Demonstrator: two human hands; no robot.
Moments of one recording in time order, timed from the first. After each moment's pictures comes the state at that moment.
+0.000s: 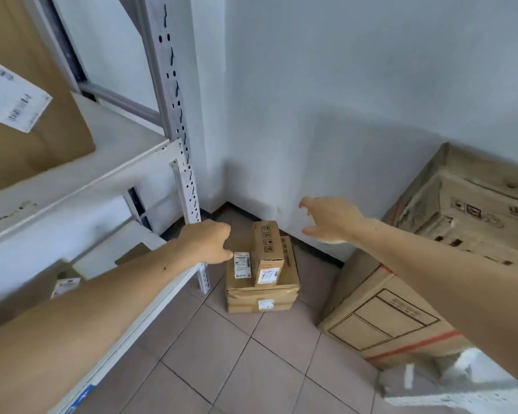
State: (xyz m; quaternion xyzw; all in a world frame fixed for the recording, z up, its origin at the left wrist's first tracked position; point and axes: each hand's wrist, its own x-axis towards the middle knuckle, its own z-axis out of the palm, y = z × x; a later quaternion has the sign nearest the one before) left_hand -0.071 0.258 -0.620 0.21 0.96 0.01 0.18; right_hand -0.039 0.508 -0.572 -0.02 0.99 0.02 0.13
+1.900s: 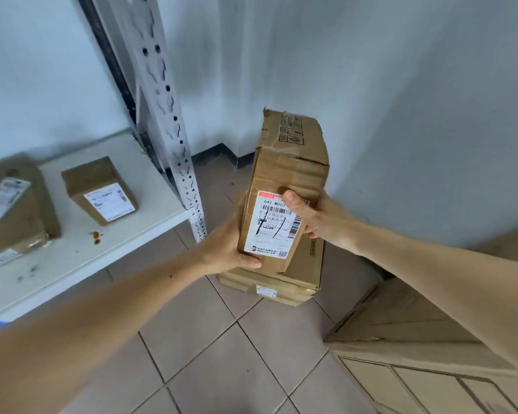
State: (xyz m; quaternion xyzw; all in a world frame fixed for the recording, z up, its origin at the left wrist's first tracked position) left_hand -0.151 0.366 -0.963 0.12 0.87 0.45 0.15; right_hand -0.189 0.574 -0.871 -0.07 0.86 -0.43 0.27
